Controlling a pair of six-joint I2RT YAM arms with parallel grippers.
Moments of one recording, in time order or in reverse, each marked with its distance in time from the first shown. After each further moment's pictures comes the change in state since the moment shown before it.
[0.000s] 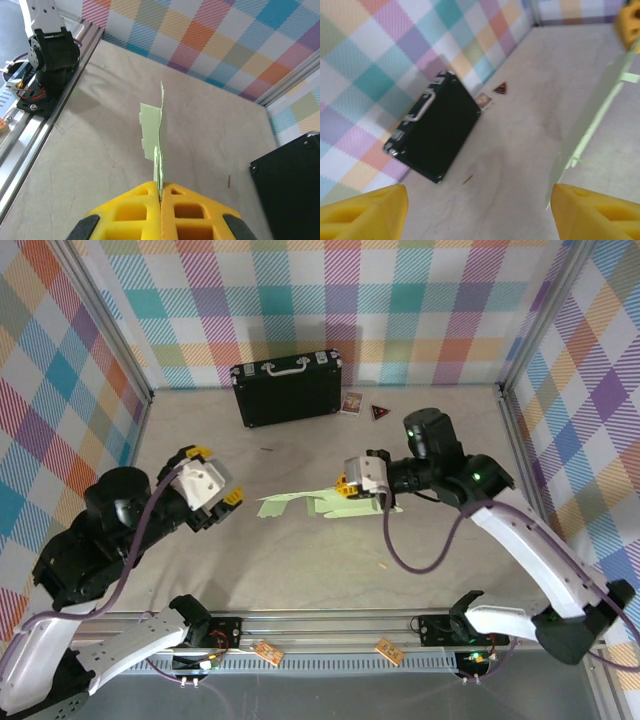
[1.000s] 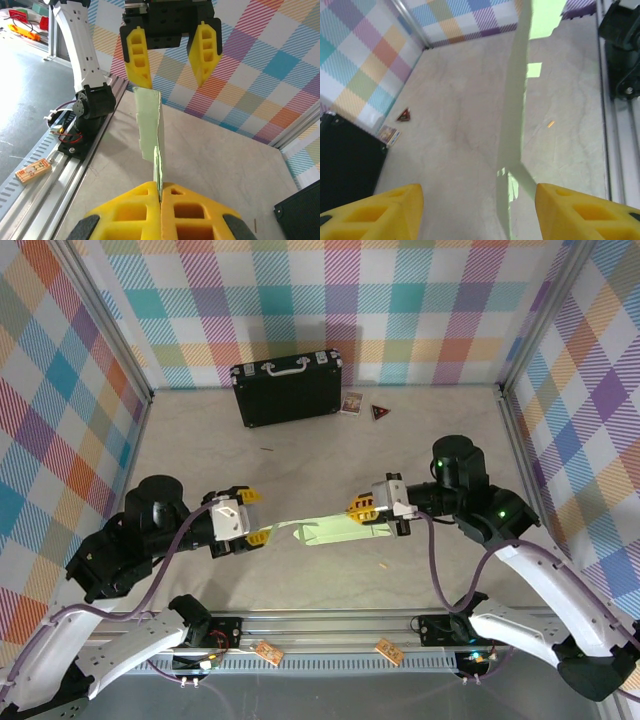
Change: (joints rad) left arm 0.013 -0.035 -0.214 0.041 0.509 0.145; right arm 0.000 -0.203 -0.196 0.163 -0.169 0.169
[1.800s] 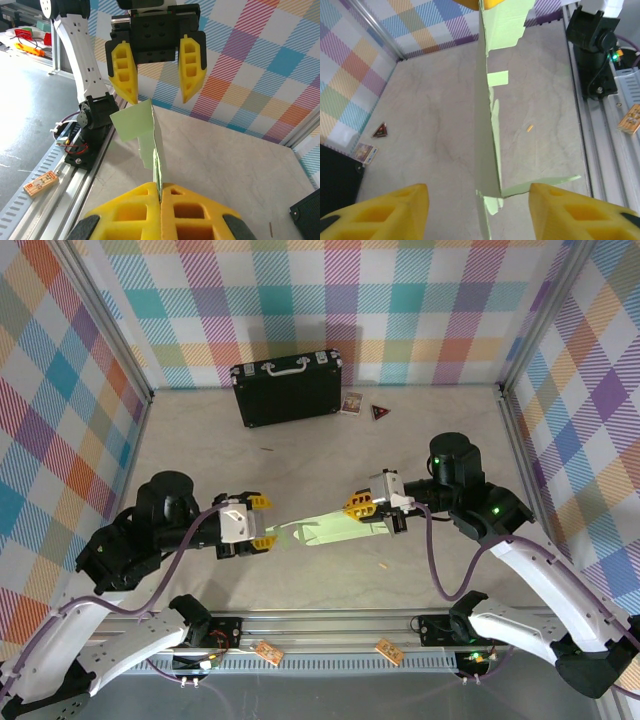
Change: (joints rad) left arm 0.000 0.025 -0.013 -0.004 0.078 0.060; right arm 0.000 0.017 -0.013 0.056 -0.034 0.089
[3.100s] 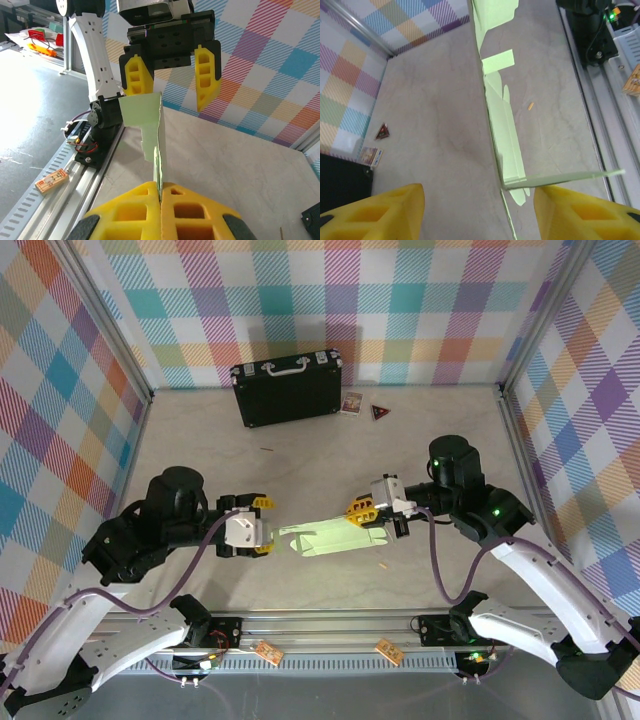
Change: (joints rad) left arm -0.008 0.054 0.026 -0.055 0.011 0.175; right arm 0.000 -0.010 -0.012 -0.029 -0.035 -0.027
